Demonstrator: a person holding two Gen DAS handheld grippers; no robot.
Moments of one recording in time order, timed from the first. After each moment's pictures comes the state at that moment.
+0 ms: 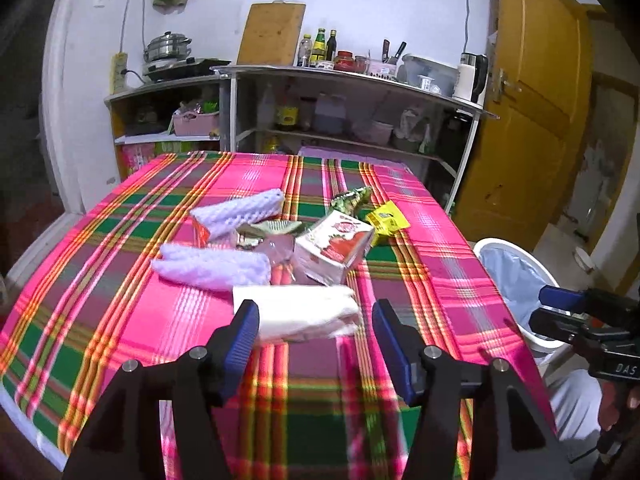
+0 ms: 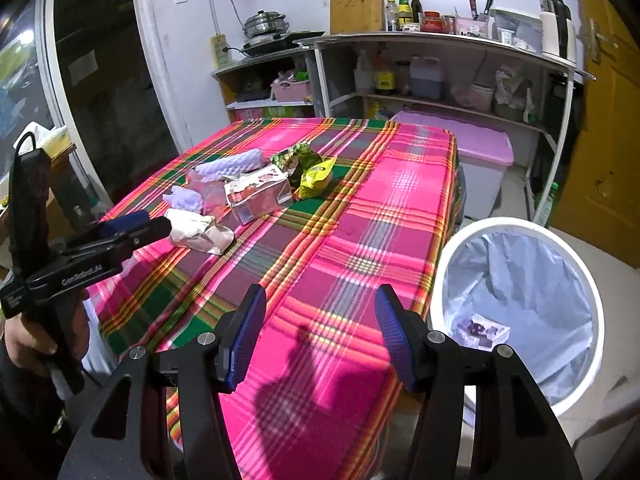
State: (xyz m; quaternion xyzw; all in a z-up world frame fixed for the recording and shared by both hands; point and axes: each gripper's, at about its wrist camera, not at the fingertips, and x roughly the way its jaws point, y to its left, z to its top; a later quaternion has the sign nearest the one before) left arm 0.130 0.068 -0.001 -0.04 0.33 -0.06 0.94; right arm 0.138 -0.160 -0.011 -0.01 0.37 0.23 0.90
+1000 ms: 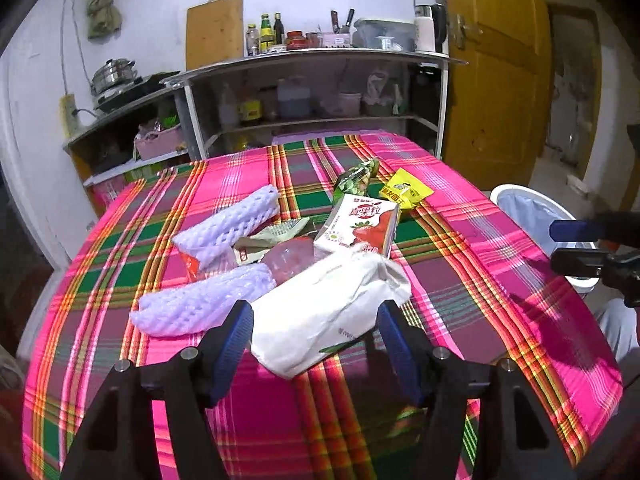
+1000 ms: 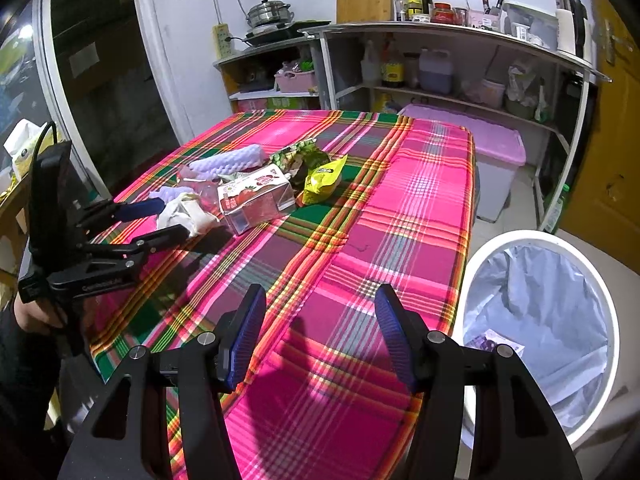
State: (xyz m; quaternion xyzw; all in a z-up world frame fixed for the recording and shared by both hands) left arm 0.174 0.082 -0.025 0.07 0.35 -0.11 0.93; right arm 0.169 -0.141 -0.022 -0.02 0.38 0.24 0.89
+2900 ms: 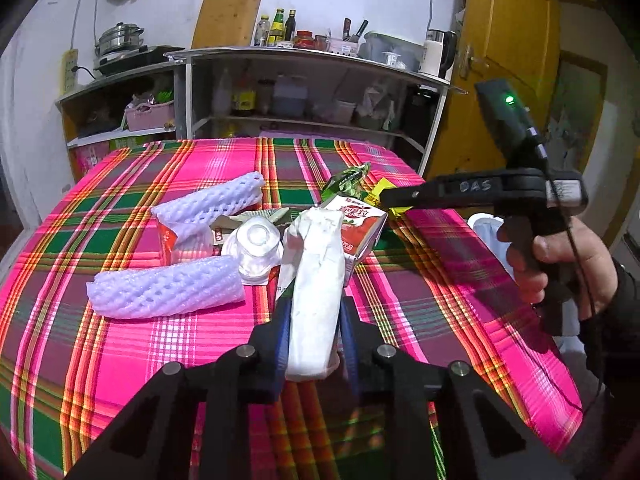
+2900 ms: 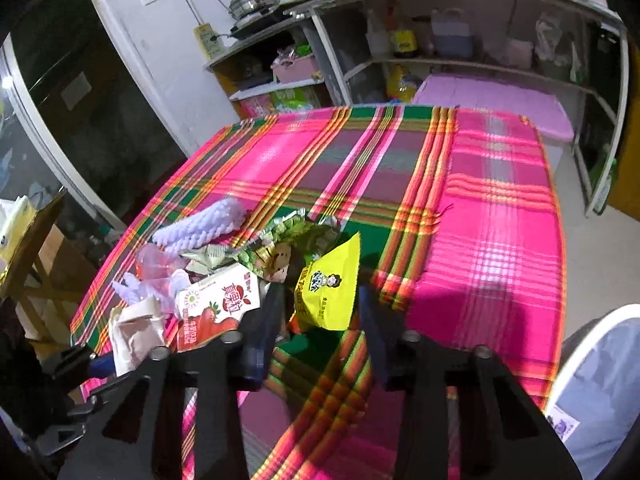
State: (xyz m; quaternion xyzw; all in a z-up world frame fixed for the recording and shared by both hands) left arm 0.170 0.090 -0.028 -0.03 0.35 -0.14 0.93; right arm 0.319 -0.092 -0.045 0.05 0.44 0.27 0.85
